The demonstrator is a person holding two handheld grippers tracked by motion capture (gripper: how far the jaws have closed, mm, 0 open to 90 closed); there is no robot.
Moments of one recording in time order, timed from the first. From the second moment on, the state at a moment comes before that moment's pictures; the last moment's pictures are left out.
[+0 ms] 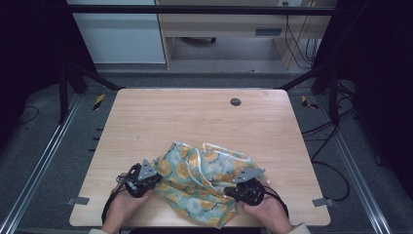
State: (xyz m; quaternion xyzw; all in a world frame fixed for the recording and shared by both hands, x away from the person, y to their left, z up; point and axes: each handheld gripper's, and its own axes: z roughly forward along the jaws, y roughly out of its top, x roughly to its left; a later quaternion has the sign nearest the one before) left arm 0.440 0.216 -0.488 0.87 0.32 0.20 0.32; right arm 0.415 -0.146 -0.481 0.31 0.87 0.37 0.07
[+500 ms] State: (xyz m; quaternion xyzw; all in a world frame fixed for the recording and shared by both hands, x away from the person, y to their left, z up) left arm 0.415 0.222 -0.436 0.82 0.33 0.21 0.41; right arm 0.413 -0.144 -0.482 0.30 0.87 0.38 0.06
